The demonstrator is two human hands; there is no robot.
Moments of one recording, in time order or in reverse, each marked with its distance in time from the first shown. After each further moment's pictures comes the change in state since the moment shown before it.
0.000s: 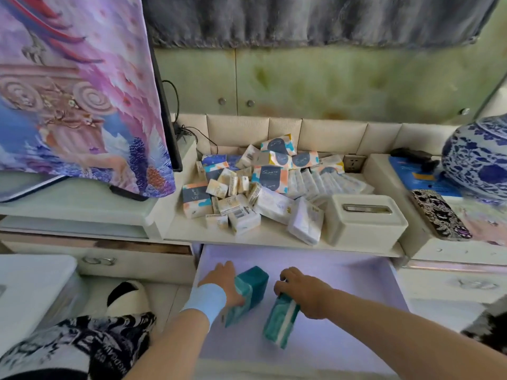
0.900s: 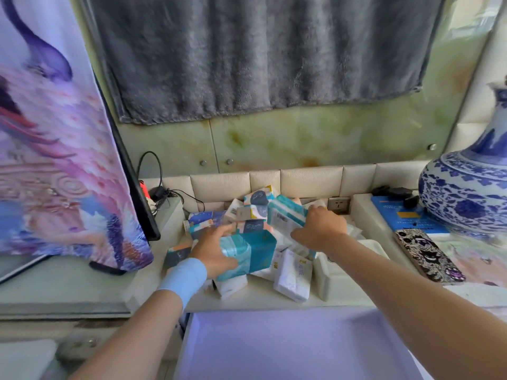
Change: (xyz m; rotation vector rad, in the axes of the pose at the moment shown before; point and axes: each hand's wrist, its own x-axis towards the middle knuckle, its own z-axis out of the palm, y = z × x) left_hand 0.015 0.084 -0.175 -0.328 0.420 0.279; right_hand -0.005 0.111 -0.211 0.187 0.576 0.753
